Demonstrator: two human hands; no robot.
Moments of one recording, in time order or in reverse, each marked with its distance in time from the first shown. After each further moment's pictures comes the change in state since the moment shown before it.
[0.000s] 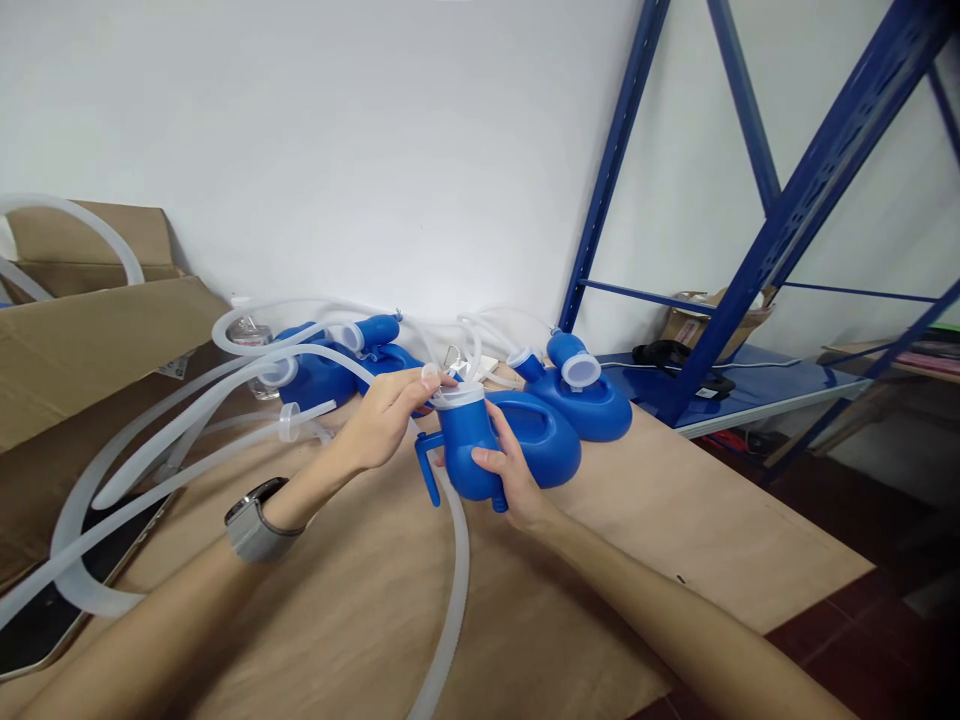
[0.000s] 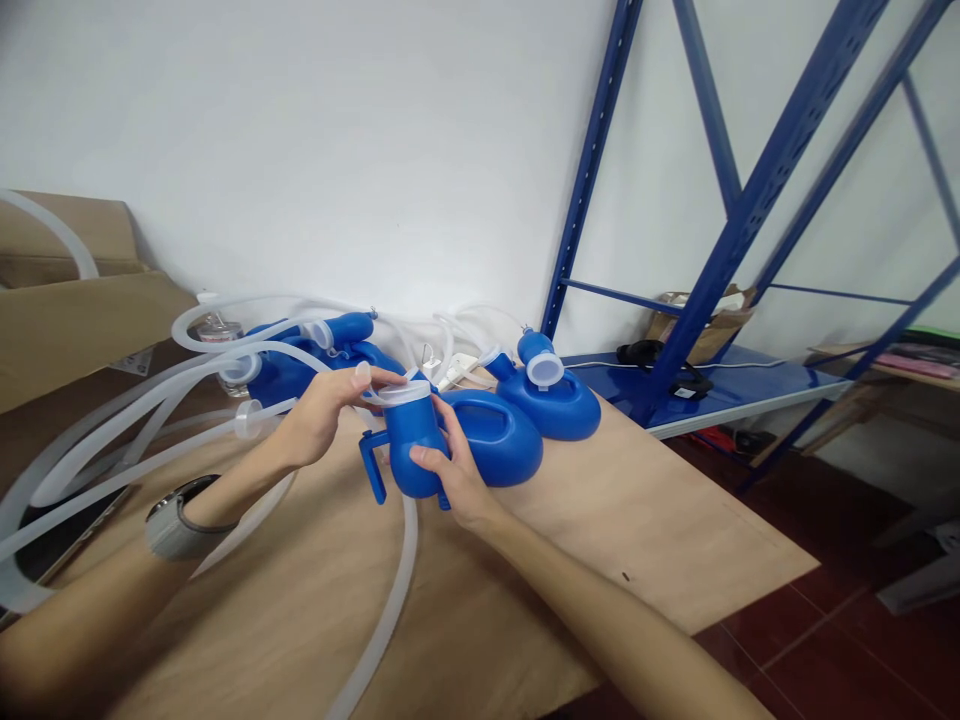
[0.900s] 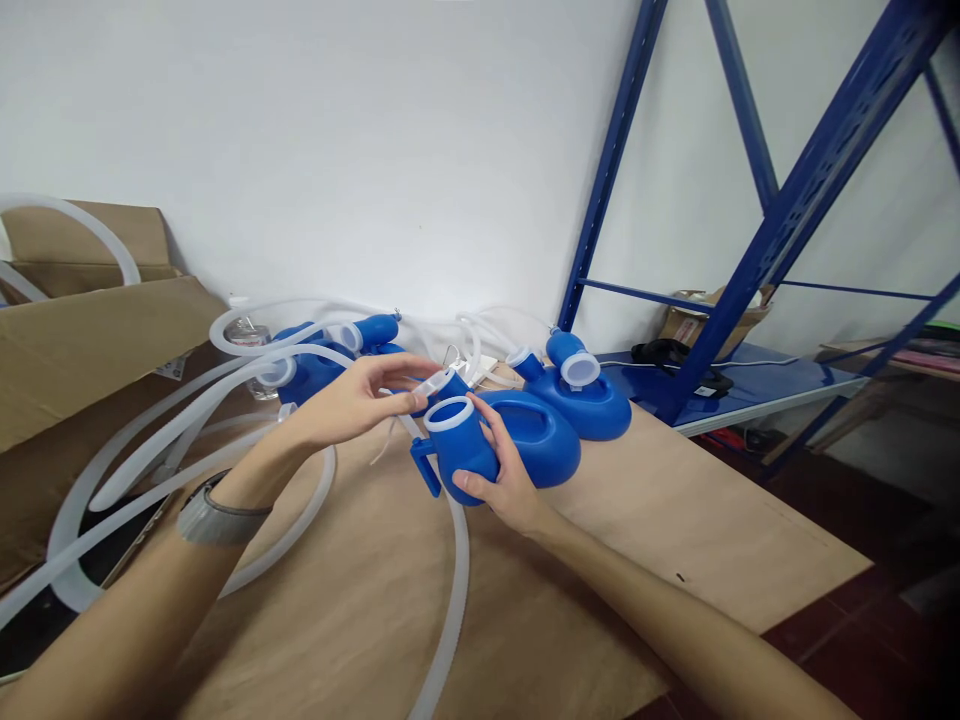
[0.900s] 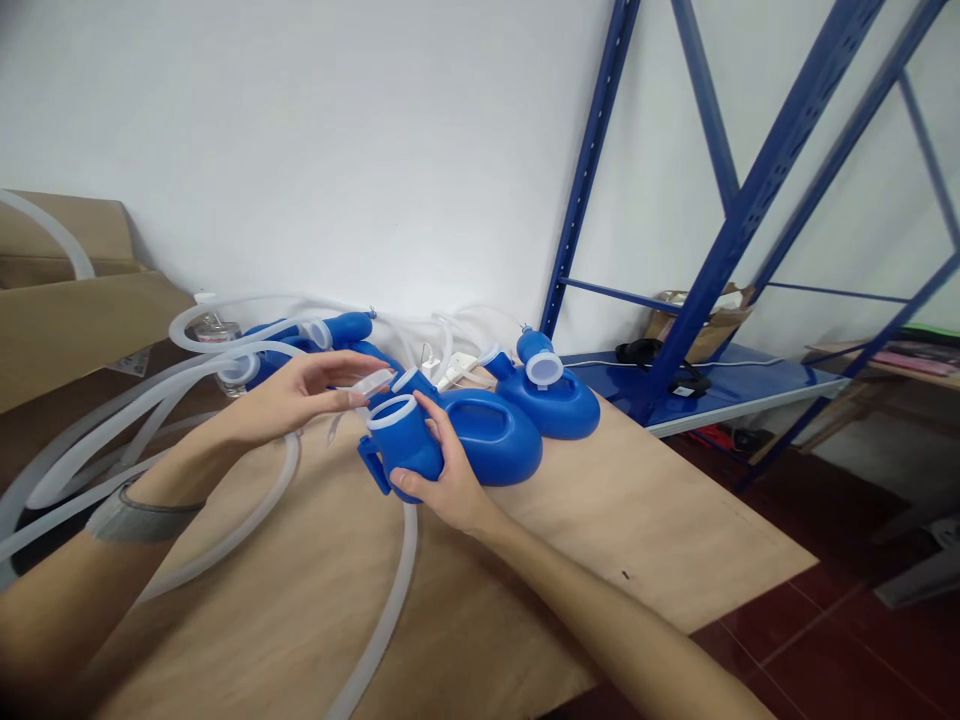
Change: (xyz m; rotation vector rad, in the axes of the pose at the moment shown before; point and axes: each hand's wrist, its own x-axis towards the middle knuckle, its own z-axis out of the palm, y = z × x) left_hand 0.006 0.016 -0.037 -0.069 -0.233 -0.107; right_hand -0.006 -0.009 0.004 -0.273 -0.140 -0.131
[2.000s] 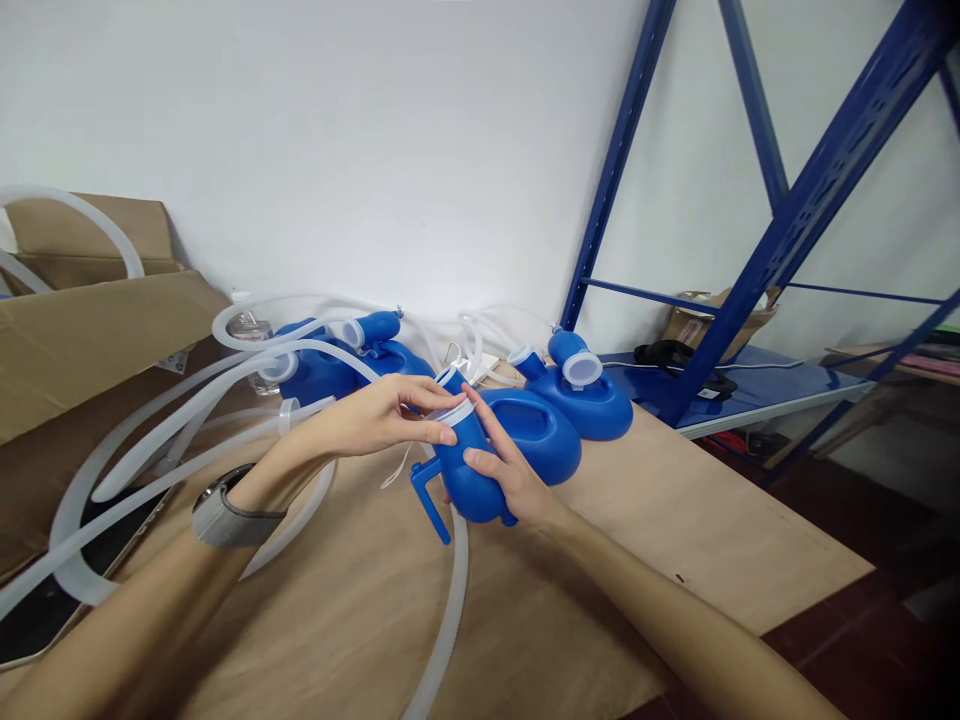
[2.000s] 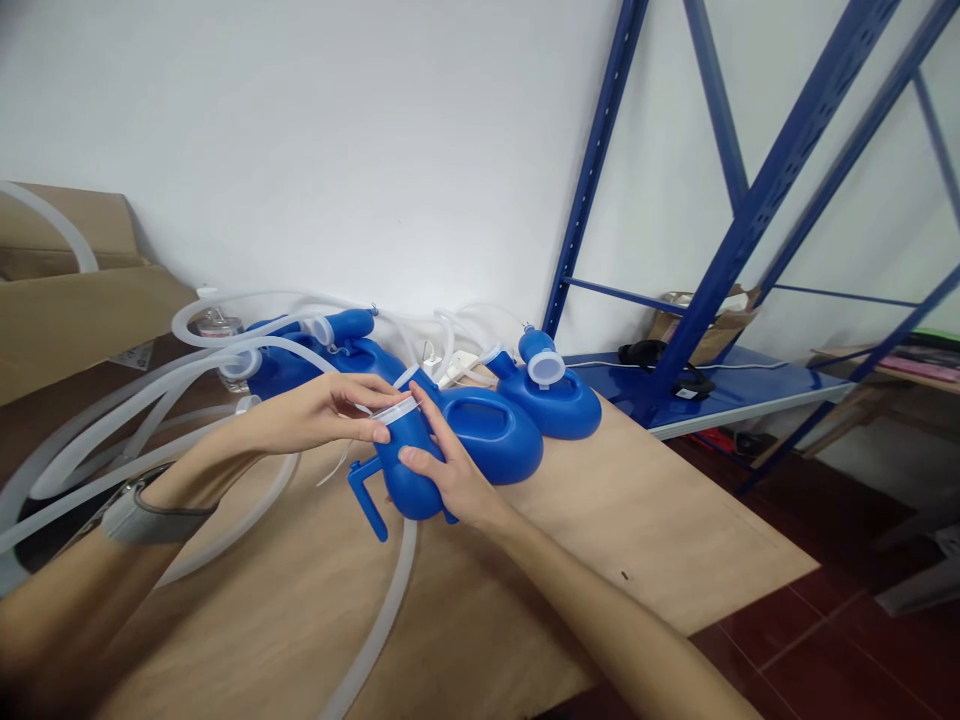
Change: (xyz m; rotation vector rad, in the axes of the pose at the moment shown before) left_hand 0.003 0.001 0.011 0.217 -0.252 0.115; right_hand 0.001 -0.022 -0.001 0.167 -0.063 0.251
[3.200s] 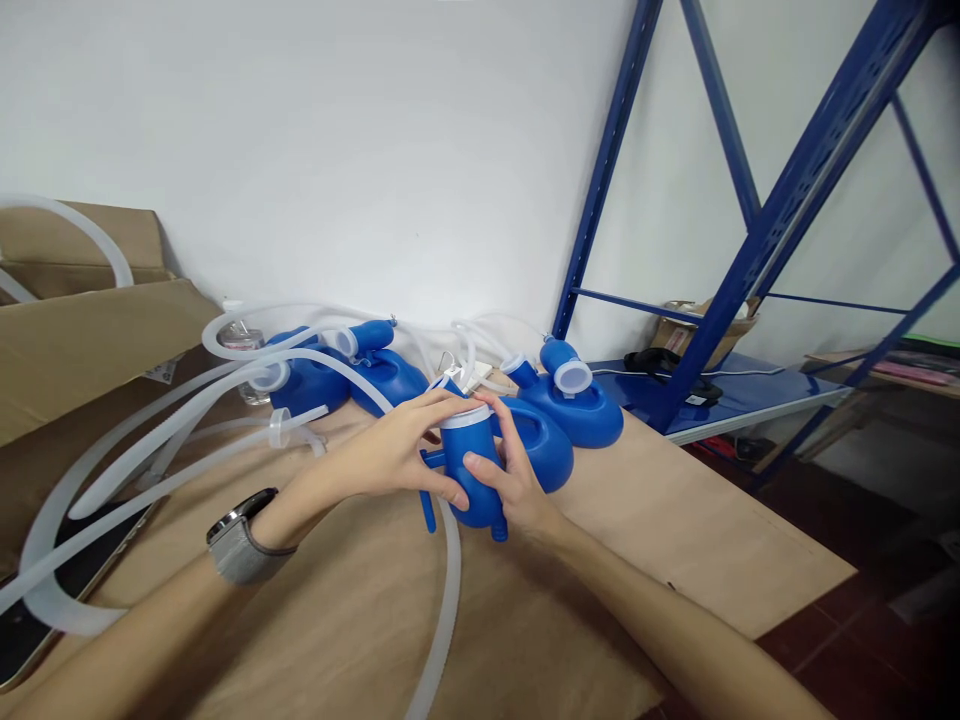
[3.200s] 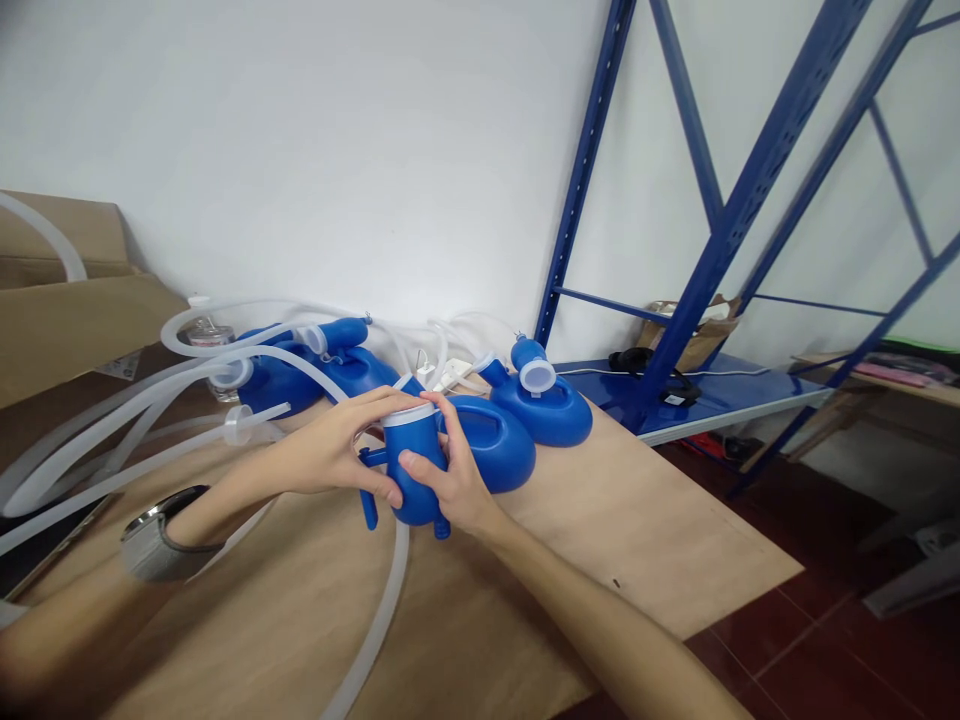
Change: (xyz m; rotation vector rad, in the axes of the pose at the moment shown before) left_hand 0.005 -0.009 0.035 0.078 0.091 0.037; right_hand -0.001 0.001 -0.003 -0.118 0.119 -0.243
